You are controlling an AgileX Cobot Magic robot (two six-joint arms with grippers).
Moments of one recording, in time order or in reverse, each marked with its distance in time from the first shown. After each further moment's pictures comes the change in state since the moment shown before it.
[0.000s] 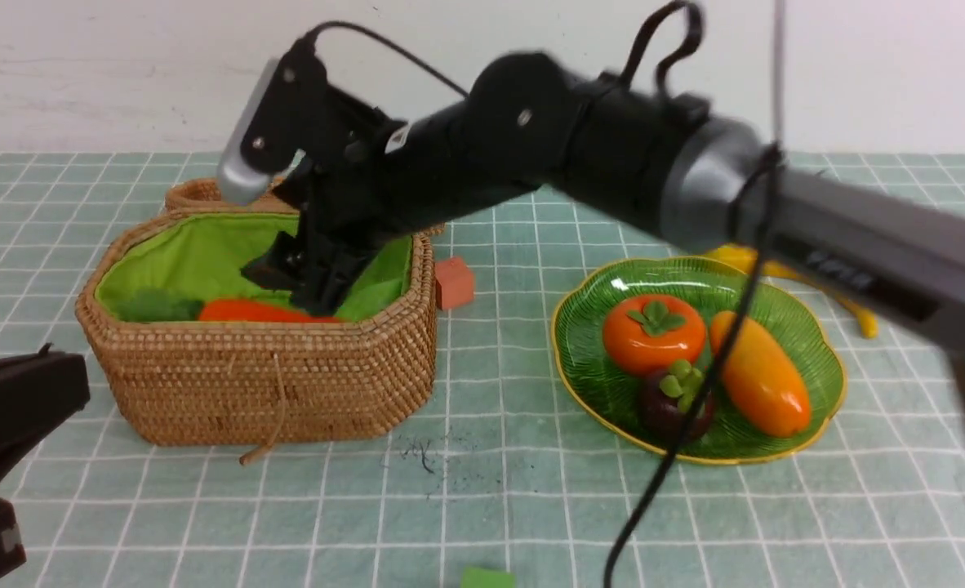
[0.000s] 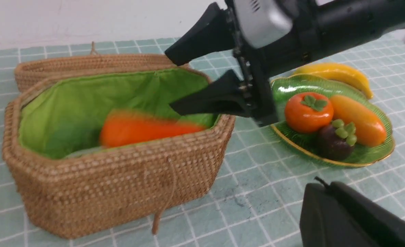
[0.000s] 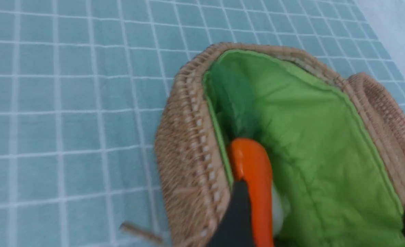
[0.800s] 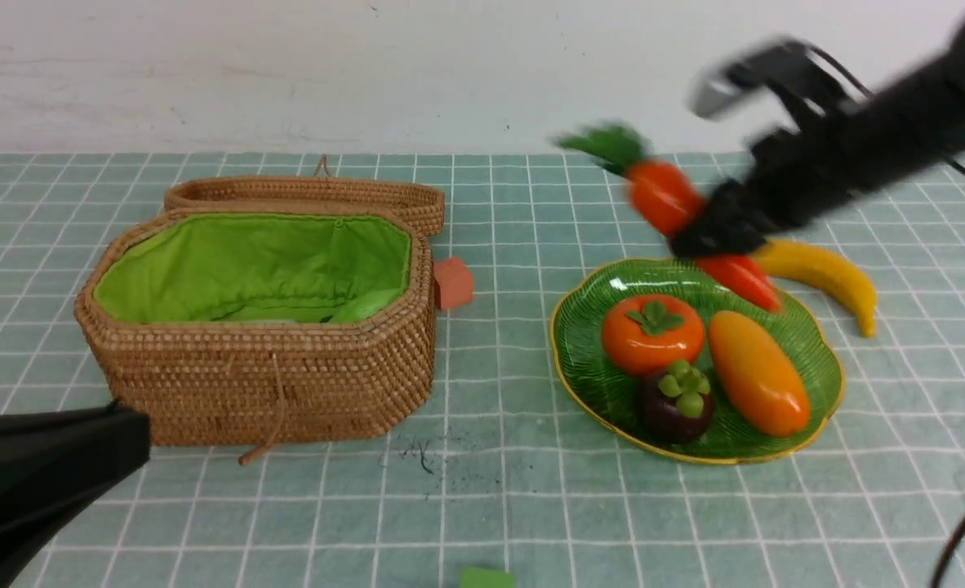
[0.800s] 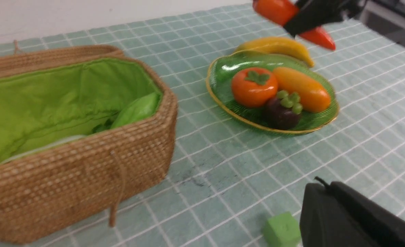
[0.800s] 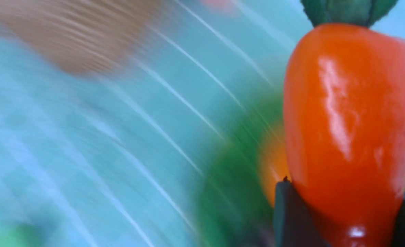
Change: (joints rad) right arm -0.398 -0.303 0.376 0.080 0.185 0.083; left arm 0.000 0.000 0.000 -0.200 0.008 0.223
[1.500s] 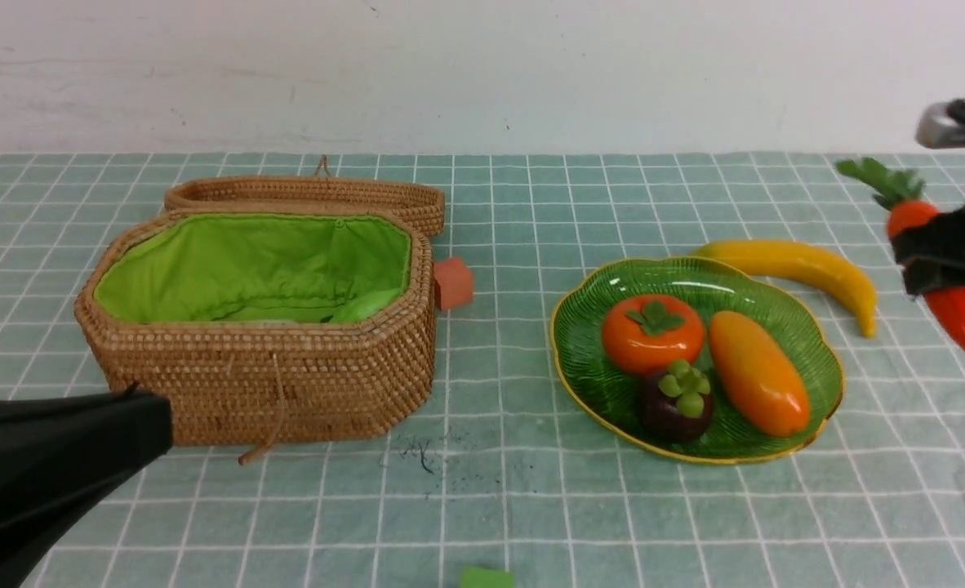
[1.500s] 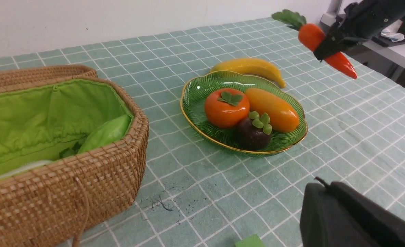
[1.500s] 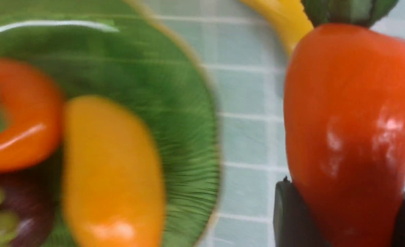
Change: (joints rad) right arm -0.367 -0.031 0.224 -0.427 -0.131 0.536; left arm 0.000 0.000 0.000 -0.092 -0.121 0.061
